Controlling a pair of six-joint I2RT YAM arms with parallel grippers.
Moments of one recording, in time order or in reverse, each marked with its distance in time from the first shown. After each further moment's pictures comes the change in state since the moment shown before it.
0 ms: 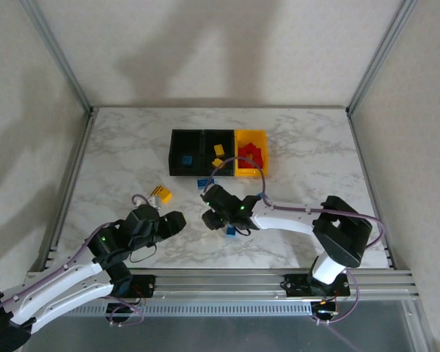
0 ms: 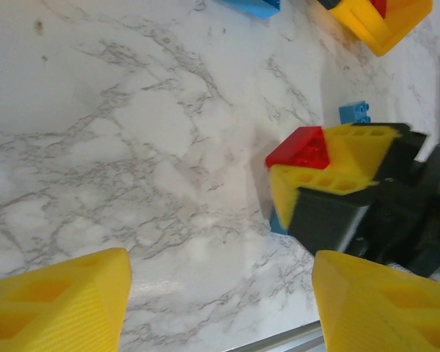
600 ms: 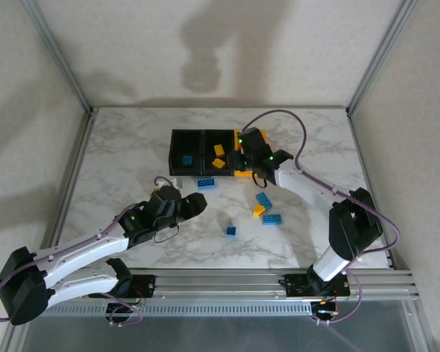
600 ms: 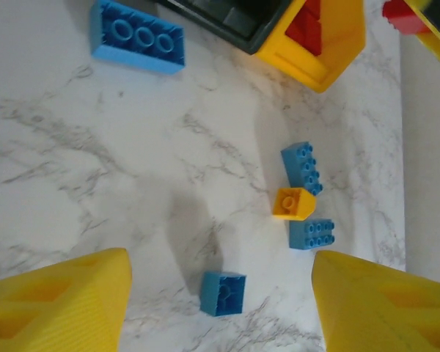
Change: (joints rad) left arm 0.000 0.391 0.127 0.357 -0.011 0.061; right arm -0.425 0.034 0.306 -0.113 0.000 0.050
